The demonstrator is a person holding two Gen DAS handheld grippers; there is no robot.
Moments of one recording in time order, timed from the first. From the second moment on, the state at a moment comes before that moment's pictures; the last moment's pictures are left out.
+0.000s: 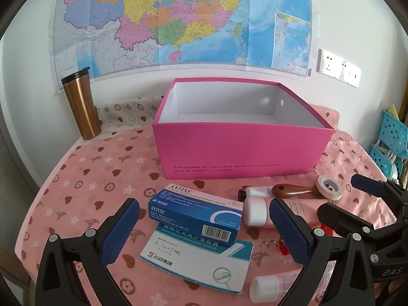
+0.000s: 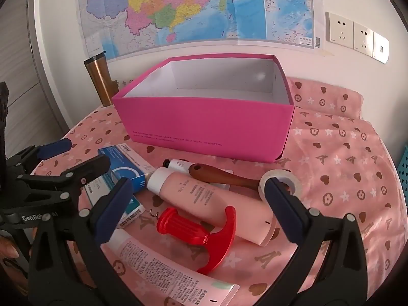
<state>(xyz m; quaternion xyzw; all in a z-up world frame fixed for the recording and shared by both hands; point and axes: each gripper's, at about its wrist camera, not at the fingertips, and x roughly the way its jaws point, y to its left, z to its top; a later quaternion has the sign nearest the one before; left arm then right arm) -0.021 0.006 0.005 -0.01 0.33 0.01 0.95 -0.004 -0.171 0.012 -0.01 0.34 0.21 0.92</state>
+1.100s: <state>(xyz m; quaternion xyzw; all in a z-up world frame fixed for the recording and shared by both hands) -0.037 -0.001 -0.007 0.01 0.34 -0.07 0.94 -0.022 -0.196 -0.015 0.00 0.37 0.21 0.90</state>
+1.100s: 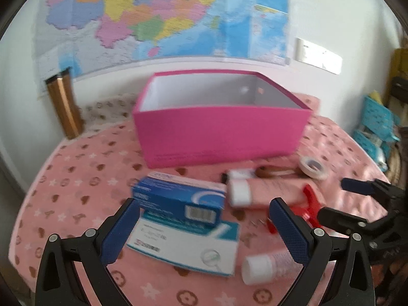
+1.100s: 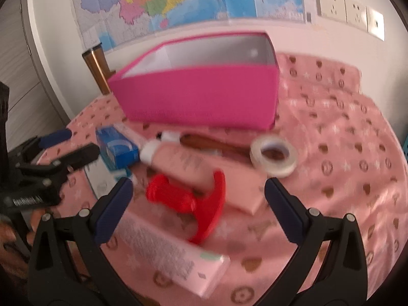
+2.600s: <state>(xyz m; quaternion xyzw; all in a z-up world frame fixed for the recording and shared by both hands) -0.041 -0.030 0.004 -0.01 0.37 -0.24 0.90 -0.036 -0.228 0.017 0.03 0.37 0.25 0.89</state>
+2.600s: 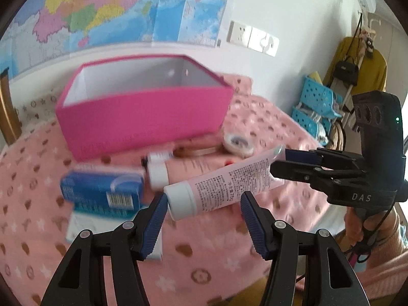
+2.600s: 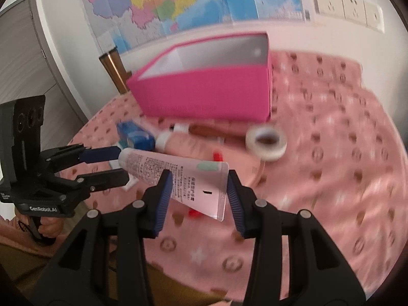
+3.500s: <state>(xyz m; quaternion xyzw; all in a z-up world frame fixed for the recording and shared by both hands) 0.132 -0.019 0.035 -0.04 0.38 -0.19 0.91 0.160 -0.212 0.053 0.01 0.39 0.24 0.89</state>
